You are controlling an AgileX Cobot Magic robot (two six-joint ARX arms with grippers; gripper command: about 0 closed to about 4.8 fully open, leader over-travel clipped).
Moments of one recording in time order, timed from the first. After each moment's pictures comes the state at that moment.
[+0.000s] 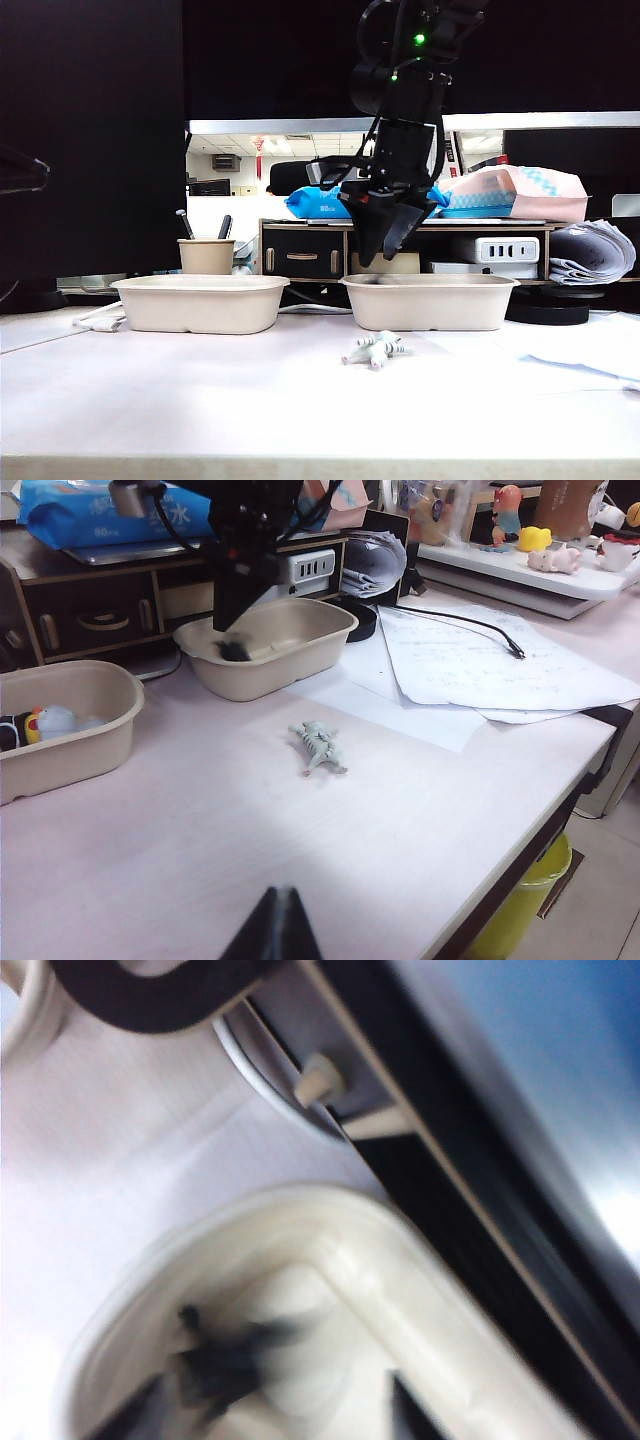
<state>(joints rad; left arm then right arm) -0.73 0.00 0.01 -0.10 0.09 -0.04 0.45 2.21 2.05 -1.01 -0.05 -0.41</state>
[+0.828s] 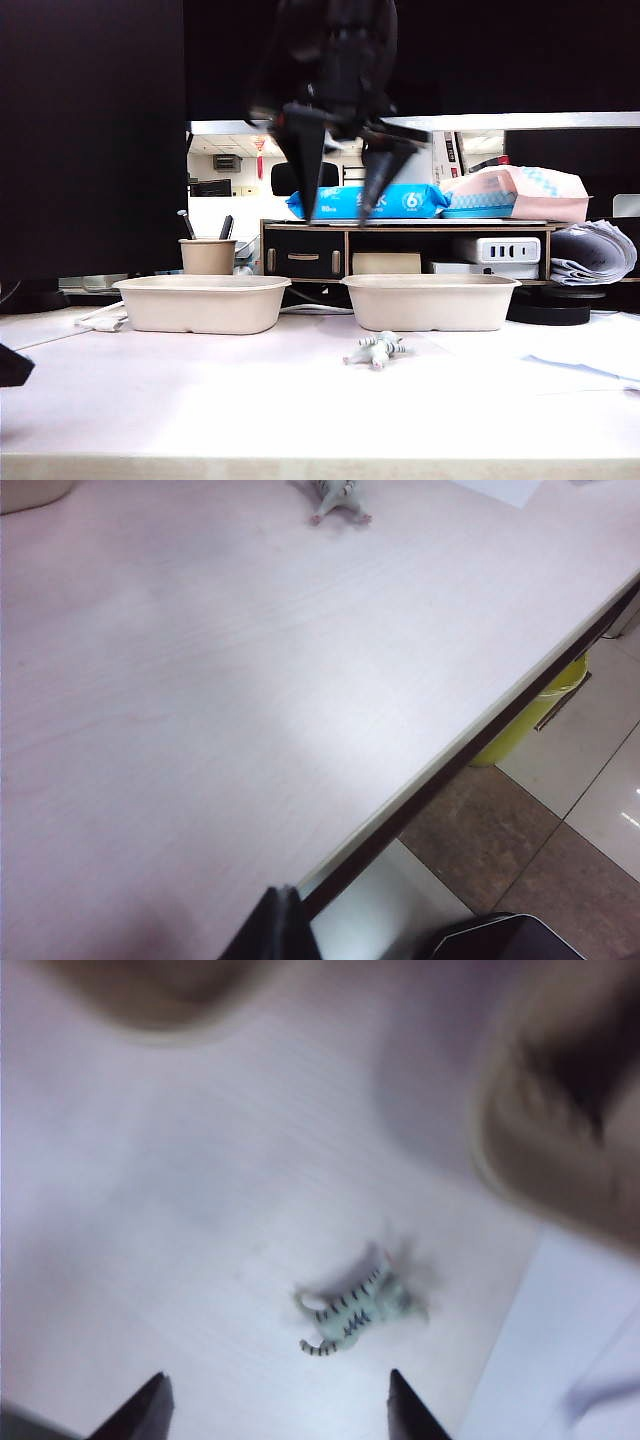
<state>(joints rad) -0.72 0.39 0.01 -0.11 0.09 -0.04 0.65 2.15 2.13 -1.38 -0.05 0.26</state>
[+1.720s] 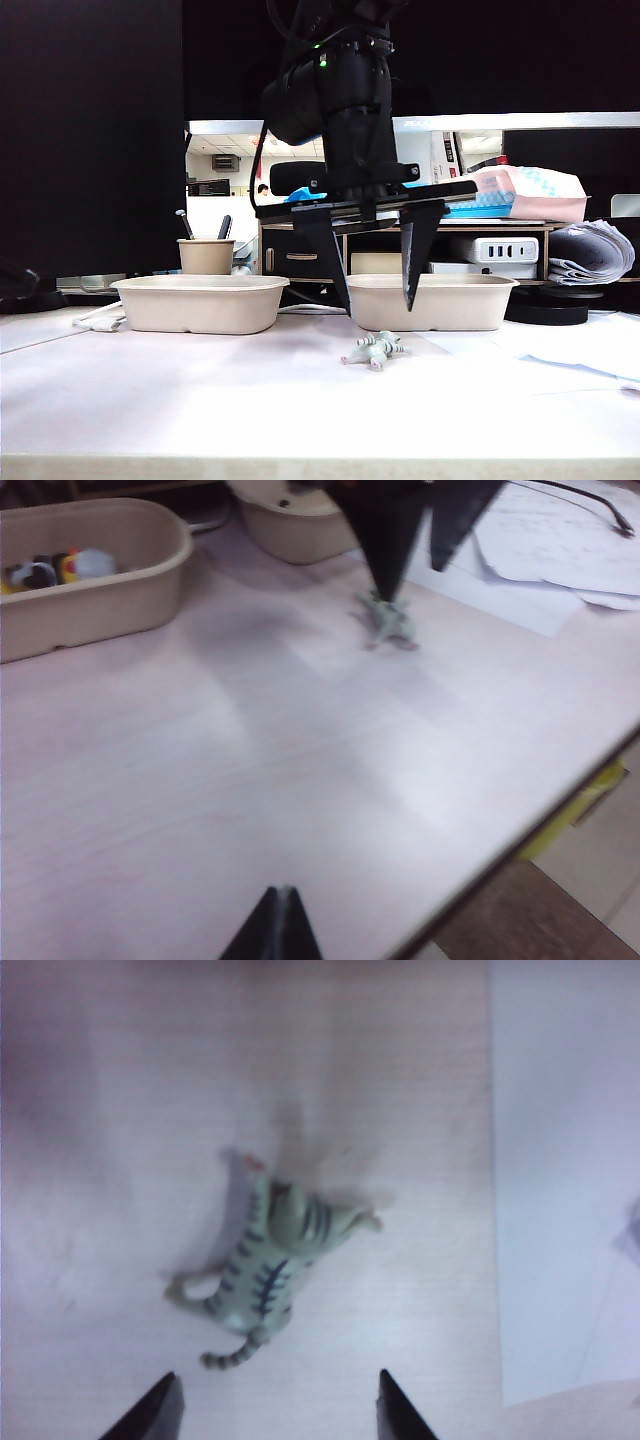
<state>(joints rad) -0.67 0.22 0.01 -0.11 0.07 -0.04 0.70 2.16 1.88 -1.35 0.07 0.72</state>
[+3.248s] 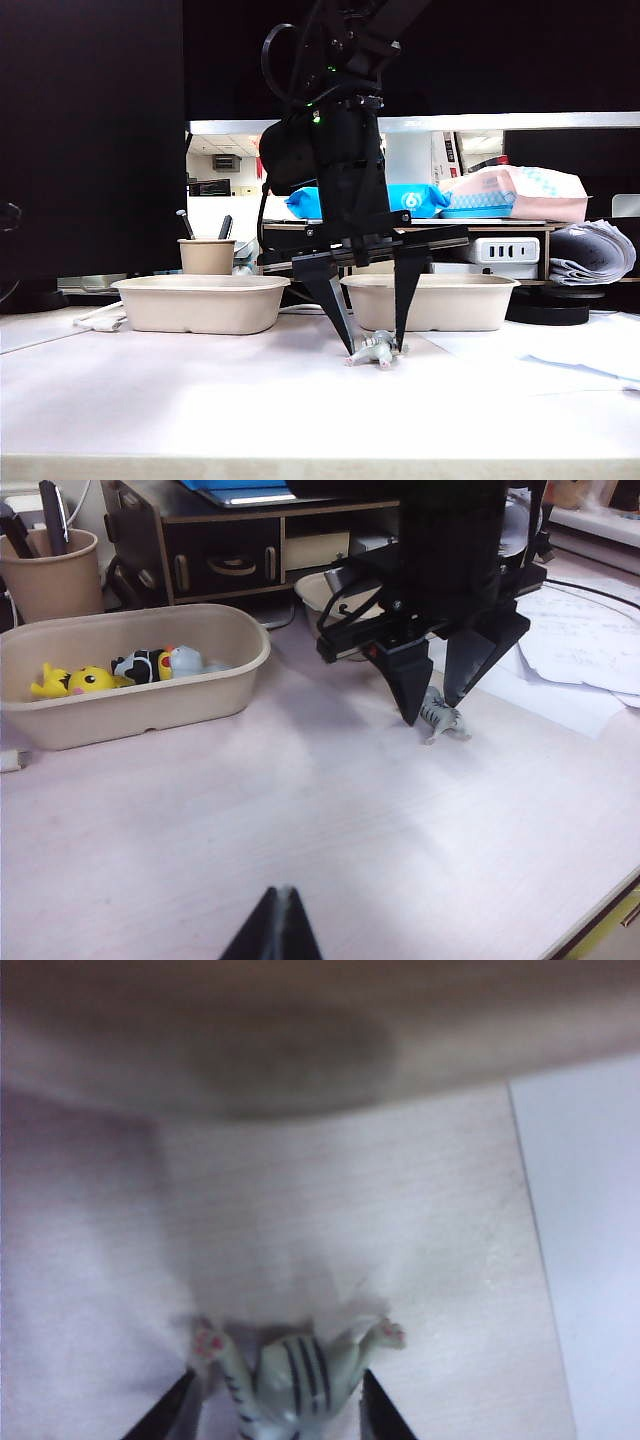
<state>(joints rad) -0.57 0.07 0.01 -0.11 0.07 -0.04 0.69 2.25 1.88 -1.26 0.11 0.85</state>
